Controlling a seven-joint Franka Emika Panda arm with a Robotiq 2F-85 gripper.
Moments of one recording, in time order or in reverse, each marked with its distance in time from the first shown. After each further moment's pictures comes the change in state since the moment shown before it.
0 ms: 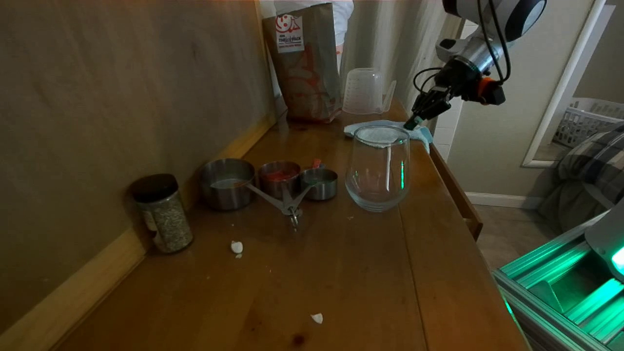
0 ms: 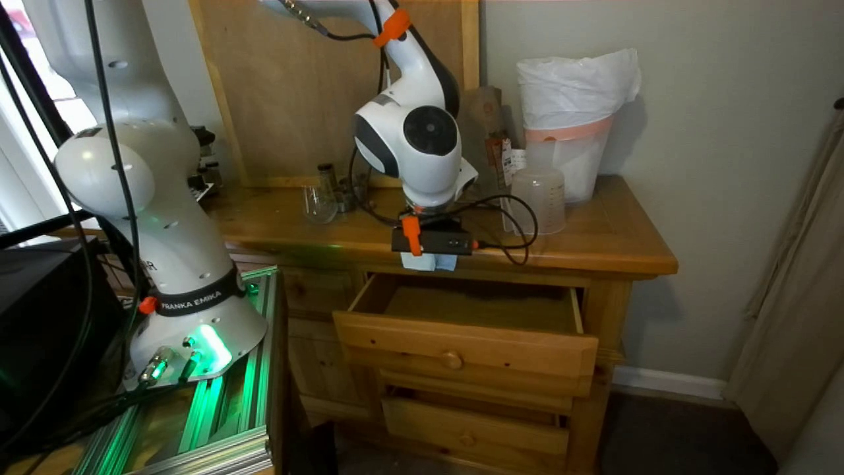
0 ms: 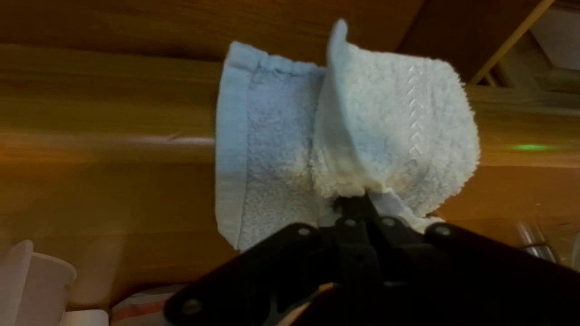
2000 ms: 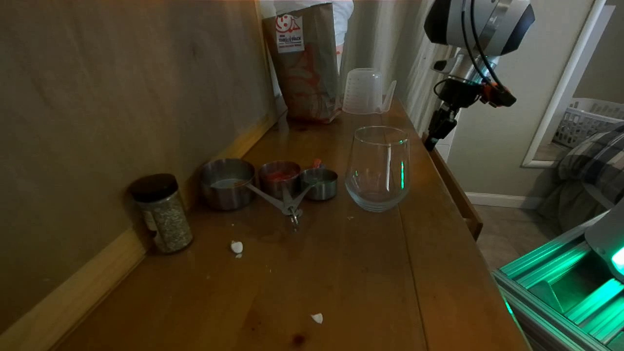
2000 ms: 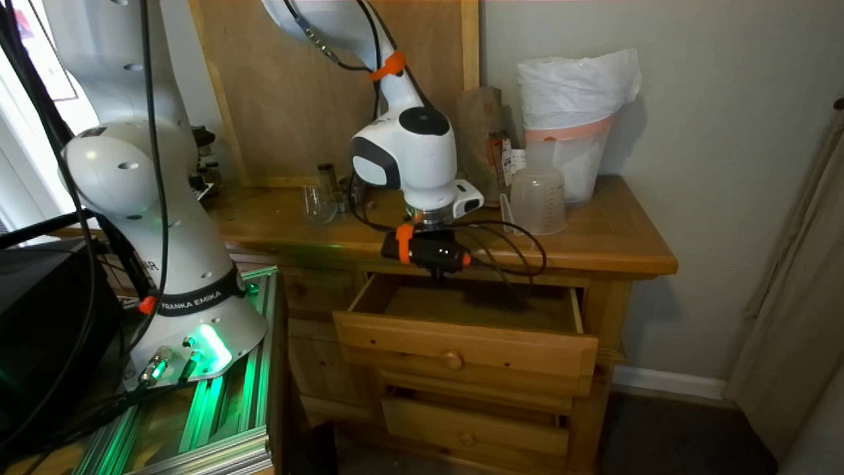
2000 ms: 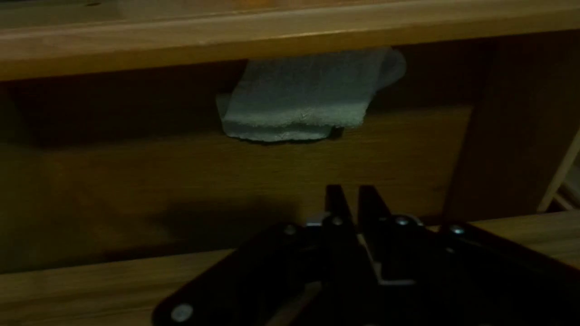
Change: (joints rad) arm 0.050 0.095 0.032 -0.028 -0.247 0.404 0.449
